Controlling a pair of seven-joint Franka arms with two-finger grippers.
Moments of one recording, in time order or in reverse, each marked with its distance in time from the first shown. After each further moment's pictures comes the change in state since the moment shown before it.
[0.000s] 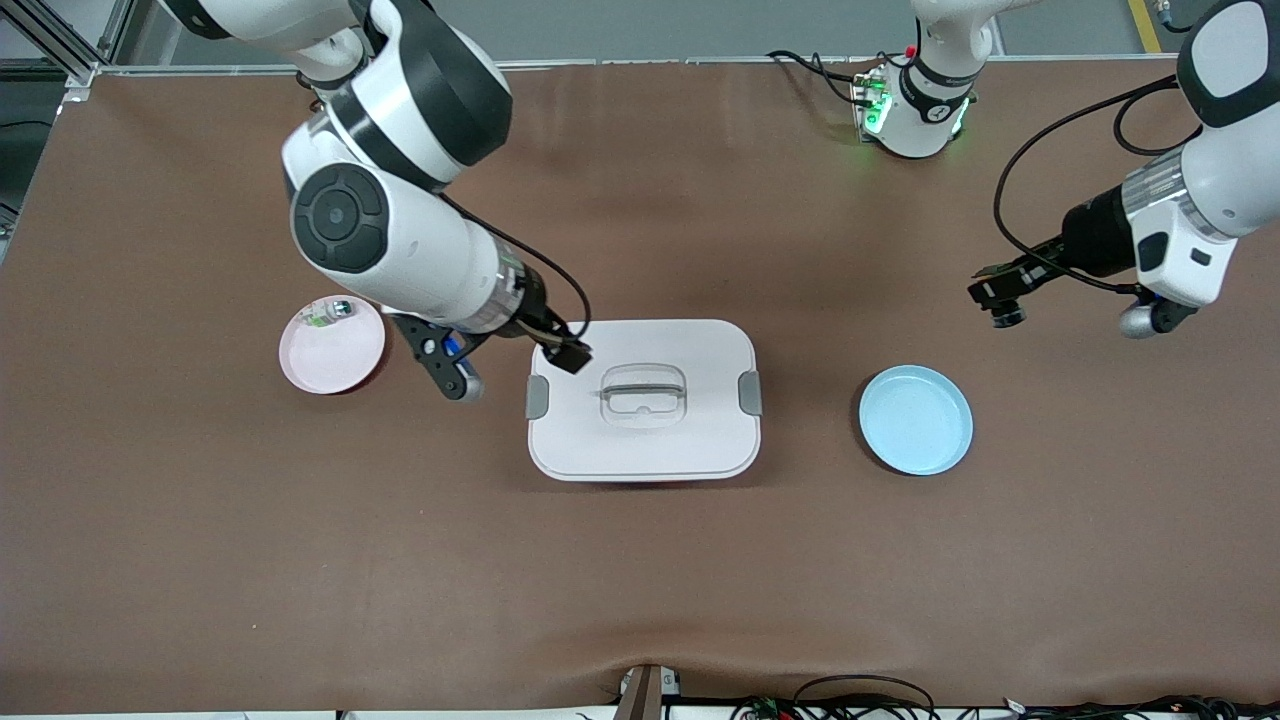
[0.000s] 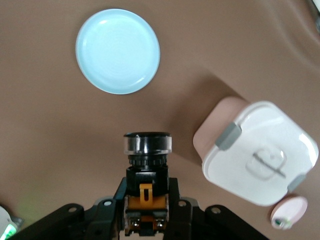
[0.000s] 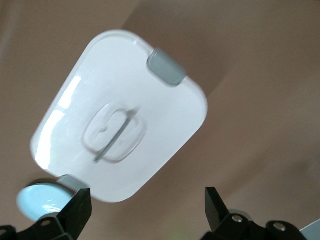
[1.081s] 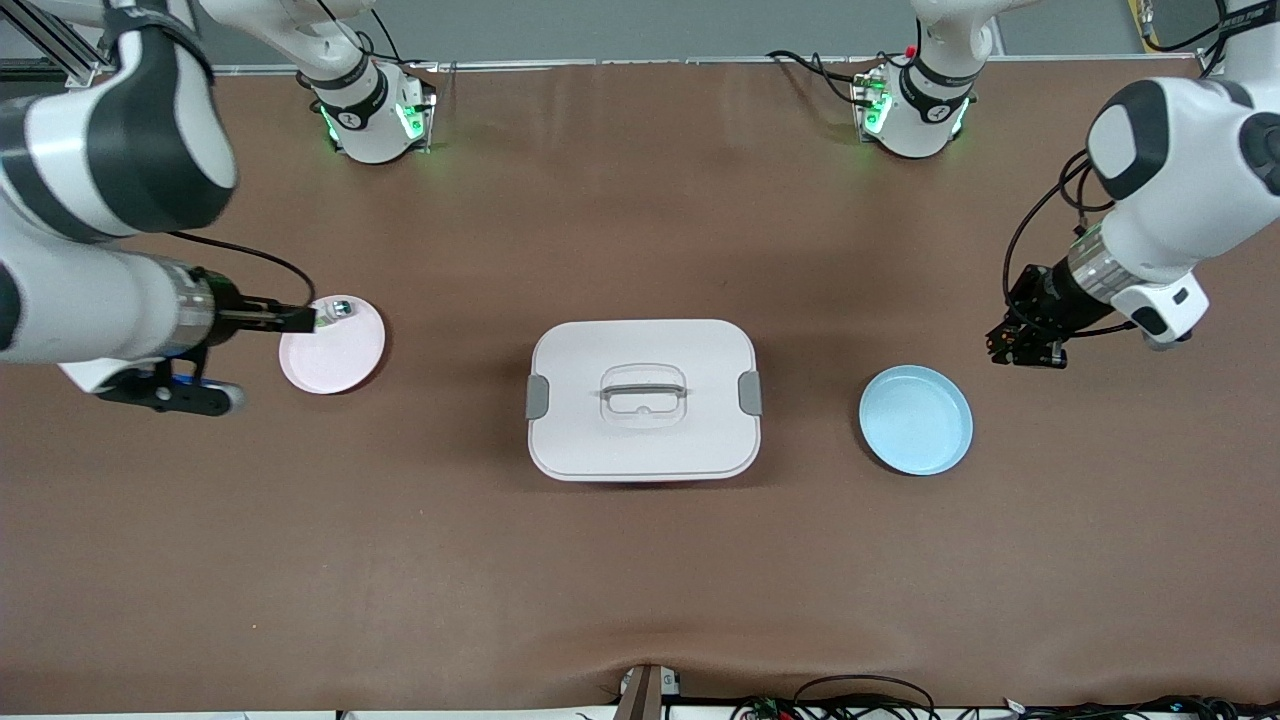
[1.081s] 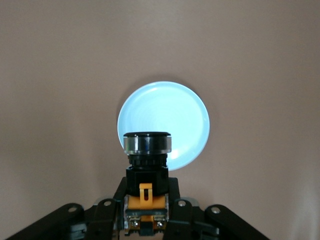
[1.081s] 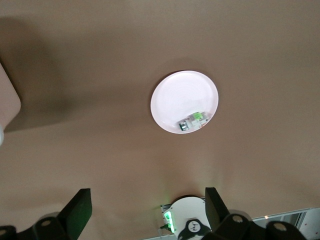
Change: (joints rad) left arm -0.009 0.042 -0.015 -0.288 0.244 0.462 -0.824; right arm -0.374 -0.190 -0.005 -0.202 -0.272 -0.309 -1.084
